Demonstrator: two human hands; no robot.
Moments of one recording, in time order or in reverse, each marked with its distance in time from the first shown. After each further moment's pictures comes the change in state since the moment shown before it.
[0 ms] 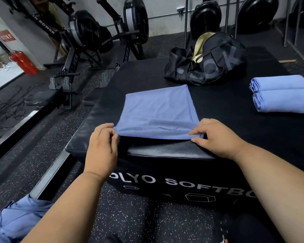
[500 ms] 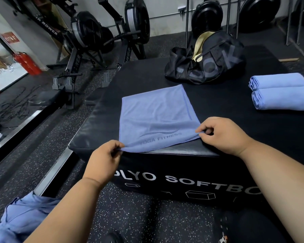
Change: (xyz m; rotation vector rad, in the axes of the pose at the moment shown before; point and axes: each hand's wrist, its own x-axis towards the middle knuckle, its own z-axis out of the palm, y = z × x) left_hand -0.033 -0.010 -0.002 -0.092 -0.239 -0.199; right_hand -0.014 0.003 -0.014 0.148 0.083 0.070
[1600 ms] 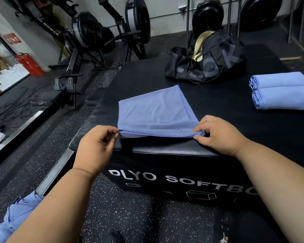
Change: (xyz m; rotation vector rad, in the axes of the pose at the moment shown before) left_hand 0.014 0.036 -0.037 0.087 0.232 0.246; right_hand 0.002 0.003 0.006 -0.074 -0.076 -0.040
